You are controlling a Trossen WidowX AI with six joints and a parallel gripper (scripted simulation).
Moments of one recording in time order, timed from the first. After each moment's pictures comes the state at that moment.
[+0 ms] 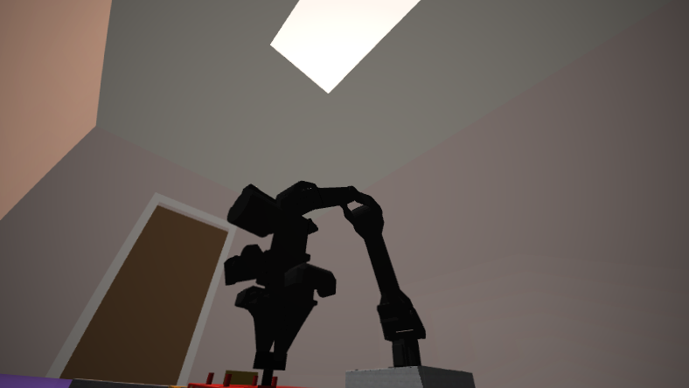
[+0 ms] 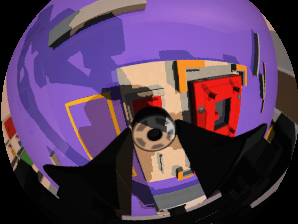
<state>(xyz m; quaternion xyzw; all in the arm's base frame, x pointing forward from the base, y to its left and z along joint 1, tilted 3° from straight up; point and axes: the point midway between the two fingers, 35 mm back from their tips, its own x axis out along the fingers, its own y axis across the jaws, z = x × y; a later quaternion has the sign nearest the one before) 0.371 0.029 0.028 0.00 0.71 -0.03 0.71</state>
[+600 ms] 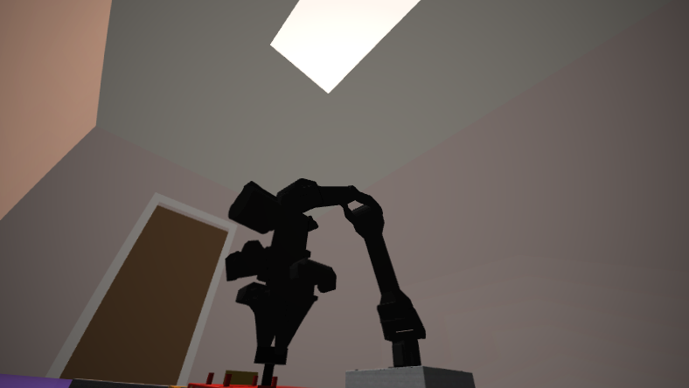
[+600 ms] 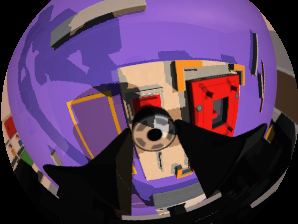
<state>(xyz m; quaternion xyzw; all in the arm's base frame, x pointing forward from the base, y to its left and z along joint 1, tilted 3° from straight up) 0.371 0.029 0.034 0.00 0.71 -0.03 0.70</state>
